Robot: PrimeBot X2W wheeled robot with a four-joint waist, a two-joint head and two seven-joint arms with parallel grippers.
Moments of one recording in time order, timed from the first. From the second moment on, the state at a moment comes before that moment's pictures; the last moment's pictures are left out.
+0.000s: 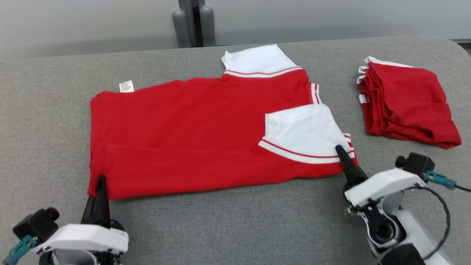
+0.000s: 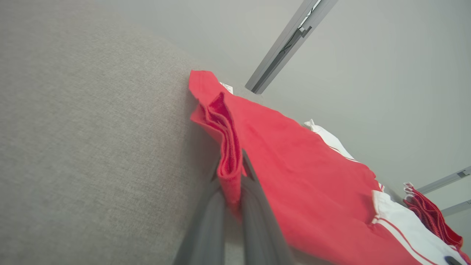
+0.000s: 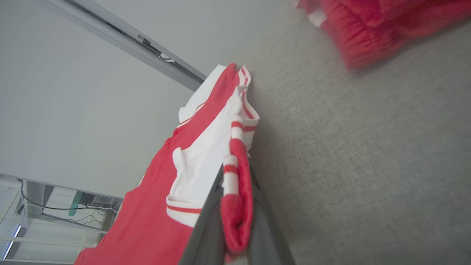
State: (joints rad) left arm -0.06 0.27 -0.23 0.16 -0.94 0.16 -0.23; right arm -0.43 -0.07 0.27 0.62 1.07 0.13 -0.04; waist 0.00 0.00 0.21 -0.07
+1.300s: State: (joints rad) left arm 0.26 0.26 -0.26 0.02 -0.94 0.28 -0.21; right arm 0.03 -0.05 0.02 0.19 0.86 0.13 0.22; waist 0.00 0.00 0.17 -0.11
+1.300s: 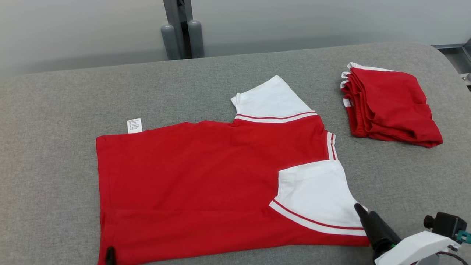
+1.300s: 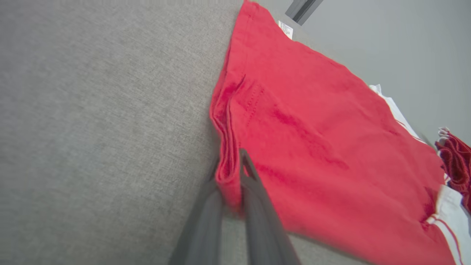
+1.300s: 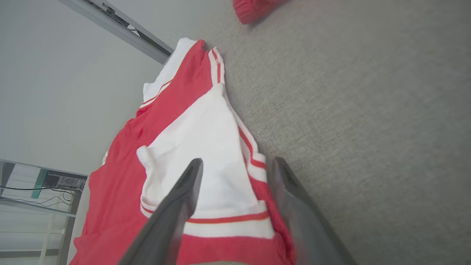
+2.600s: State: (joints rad) left arm -0.50 0.53 -0.41 0.34 -0.73 0.18 0.25; right arm -0.26 -0.08 0.09 0.00 0.53 0.13 0.33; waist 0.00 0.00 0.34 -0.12
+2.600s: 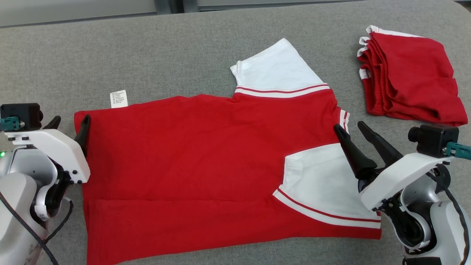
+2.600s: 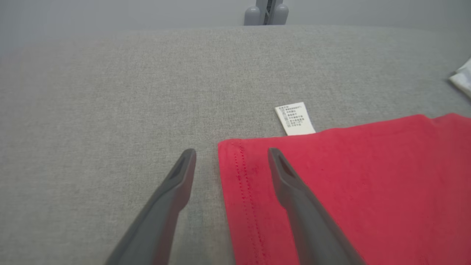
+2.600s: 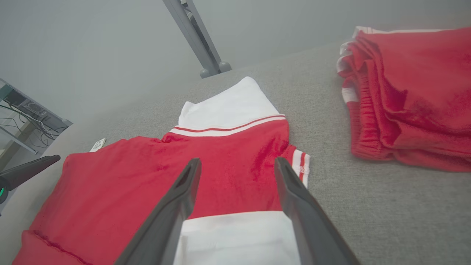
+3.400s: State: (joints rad) left arm -0.62 0.50 -0.46 0.51 -0.71 0.12 0.24; right arm -0.30 -0.09 0.11 0.02 0.55 0.13 0.30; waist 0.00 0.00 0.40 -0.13
